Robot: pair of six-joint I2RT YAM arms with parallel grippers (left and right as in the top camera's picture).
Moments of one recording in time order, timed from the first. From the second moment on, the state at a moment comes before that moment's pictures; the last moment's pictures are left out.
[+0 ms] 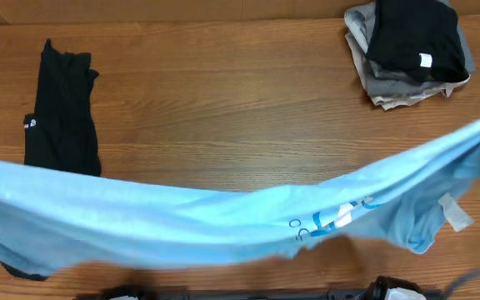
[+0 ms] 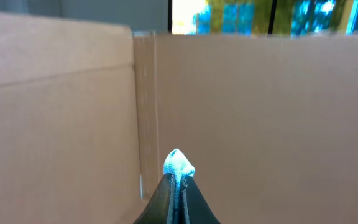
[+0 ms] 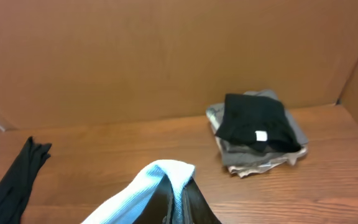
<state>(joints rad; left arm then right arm) 0.15 1.15 2.48 -1.21 -0.27 -0.03 -0.21 1.19 2.42 -1.59 -0.30 0.05</state>
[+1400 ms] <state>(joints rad) 0.19 1.92 2.49 -1.07 0.02 -0.07 -0.08 1.95 2.47 -0.96 -0.44 0.05</state>
